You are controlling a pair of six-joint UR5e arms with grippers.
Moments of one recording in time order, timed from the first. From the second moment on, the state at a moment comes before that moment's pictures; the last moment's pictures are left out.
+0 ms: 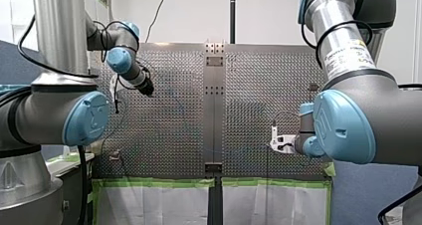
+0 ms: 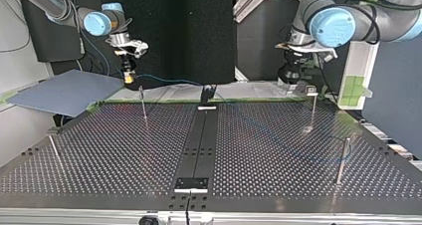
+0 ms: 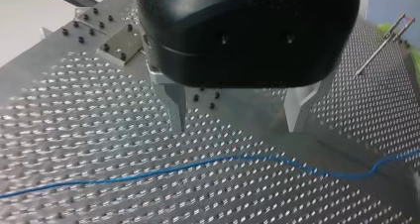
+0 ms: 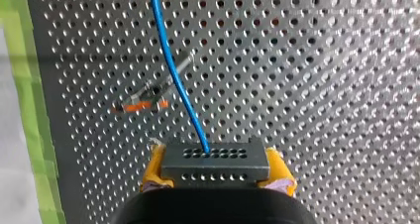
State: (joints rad) left arm -0.05 -1.48 -2.08 -3.02 -1.49 -1.88; right arm 1.76 -0.88 1.96 -0.96 1.28 1.57
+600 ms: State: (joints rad) left arm -0.22 -1.66 -2.08 -2.85 -1.56 -1.83; right arm 1.76 -0.88 1.96 -0.91 1.22 1.56
